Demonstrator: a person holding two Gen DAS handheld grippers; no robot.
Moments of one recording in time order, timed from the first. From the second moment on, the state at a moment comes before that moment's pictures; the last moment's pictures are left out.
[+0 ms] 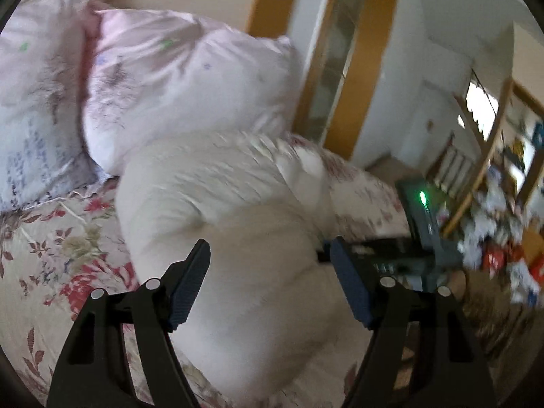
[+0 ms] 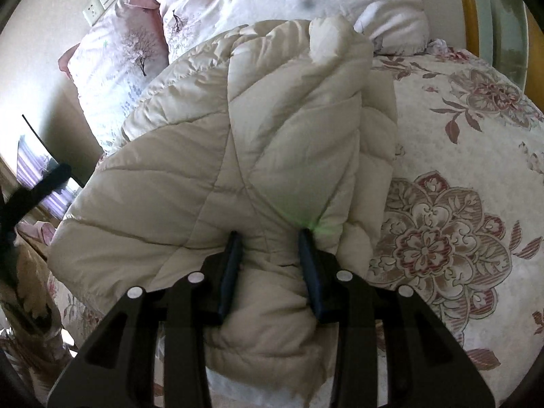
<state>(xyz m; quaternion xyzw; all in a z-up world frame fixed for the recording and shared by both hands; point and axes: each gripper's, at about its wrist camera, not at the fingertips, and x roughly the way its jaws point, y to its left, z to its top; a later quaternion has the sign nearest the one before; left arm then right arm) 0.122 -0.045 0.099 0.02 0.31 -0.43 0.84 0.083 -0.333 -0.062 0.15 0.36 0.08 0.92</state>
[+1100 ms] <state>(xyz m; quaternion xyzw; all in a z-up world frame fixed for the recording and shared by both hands) 0.140 -0.038 0.085 -0.03 0.34 -0.42 0.84 0.149 -0.390 -0.046 0.25 0.35 -0.06 0.90</state>
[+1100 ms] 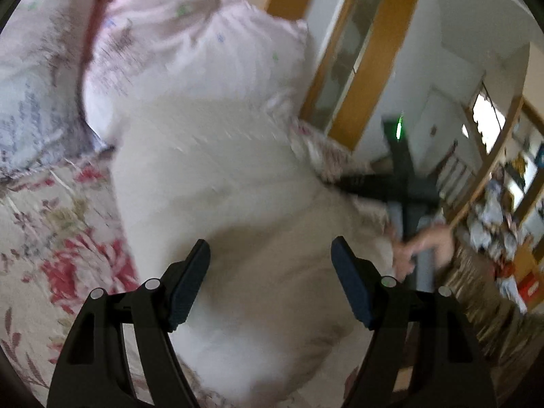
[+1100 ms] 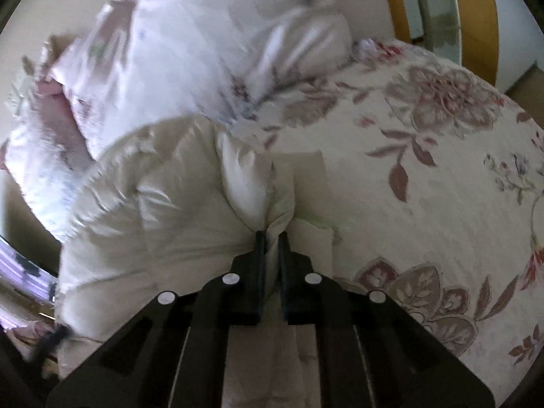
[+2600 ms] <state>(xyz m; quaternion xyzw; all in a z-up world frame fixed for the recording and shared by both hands) 0.255 0.003 0.010 -0.26 0.48 -0.38 0.75 0.179 -0.380 -0.069 0.36 0.46 0.22 0.78</state>
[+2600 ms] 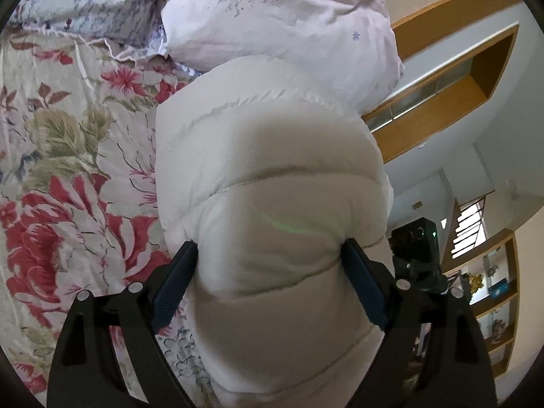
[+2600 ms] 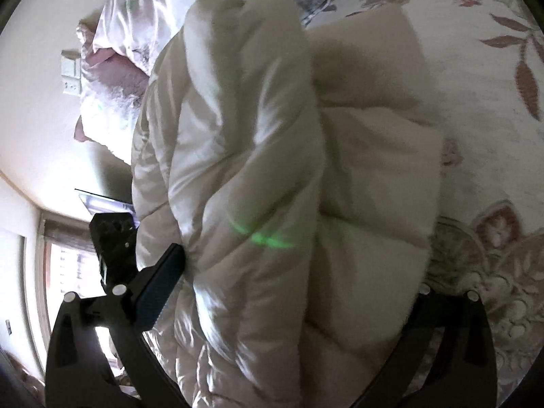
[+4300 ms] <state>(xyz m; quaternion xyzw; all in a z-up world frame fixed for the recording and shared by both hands) 0.296 0.143 0.018 -0.25 0.43 -0.26 0.83 0.307 -0.216 -0.049 0.31 0.45 0.25 0.80</state>
